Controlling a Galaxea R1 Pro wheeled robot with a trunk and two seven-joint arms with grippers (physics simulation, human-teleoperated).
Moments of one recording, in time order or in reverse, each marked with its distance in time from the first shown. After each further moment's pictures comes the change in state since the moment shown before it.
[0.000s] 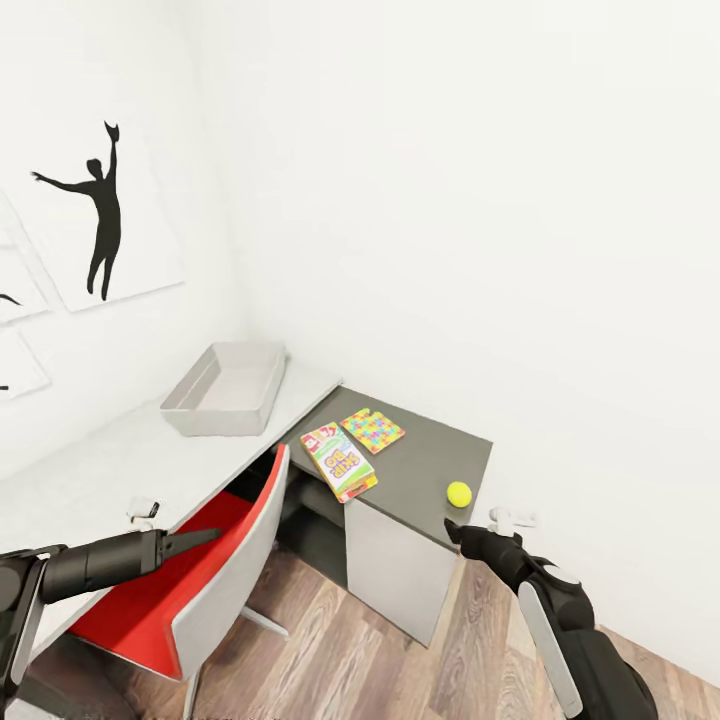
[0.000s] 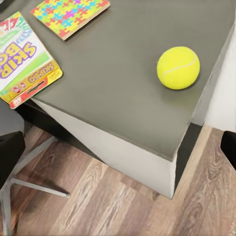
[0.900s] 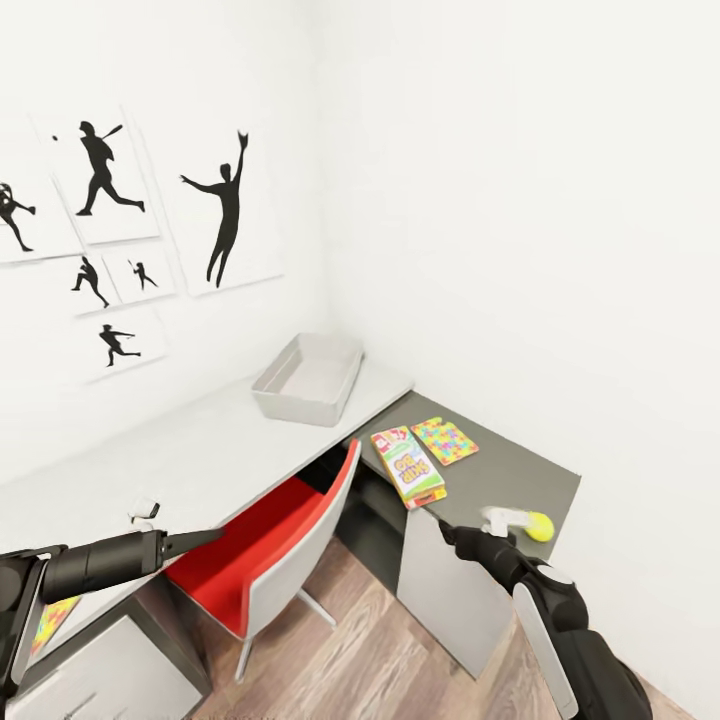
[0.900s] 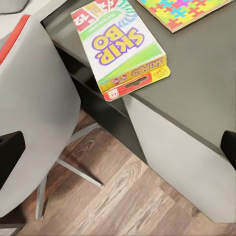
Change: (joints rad) left arm 0.000 0.000 -0.001 0.001 -0.006 -0.001 0.000; right arm 0.000 0.001 0.028 0.002 0.003 -0.004 0.001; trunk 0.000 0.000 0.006
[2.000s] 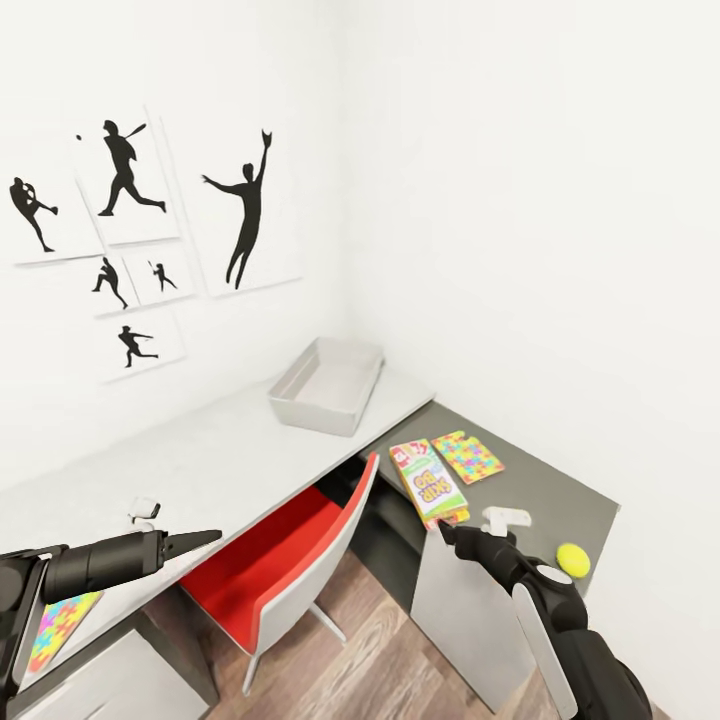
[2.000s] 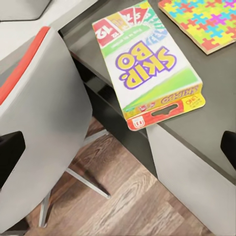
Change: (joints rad) left arm 0.000 -0.002 -0.002 0.001 -0.002 -0.002 0.000; right arm 0.000 0.000 0.004 -0.002 0.006 -0.003 -0.002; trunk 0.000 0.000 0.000
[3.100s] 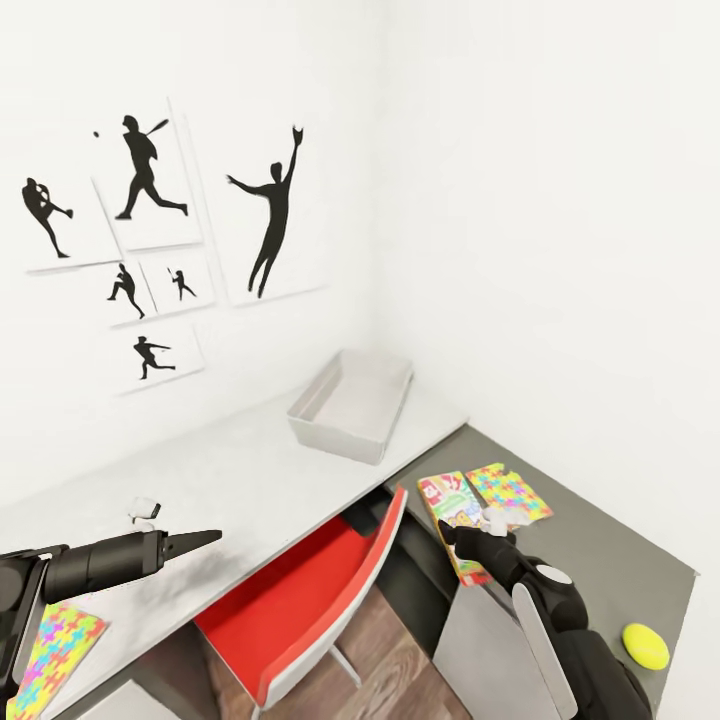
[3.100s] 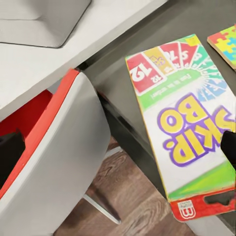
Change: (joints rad) left arm 0.000 0.000 0.000 0.000 0.000 -0.001 0.000; right arm 0.000 0.000 0.000 -0.002 0.000 0.002 0.002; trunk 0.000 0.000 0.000
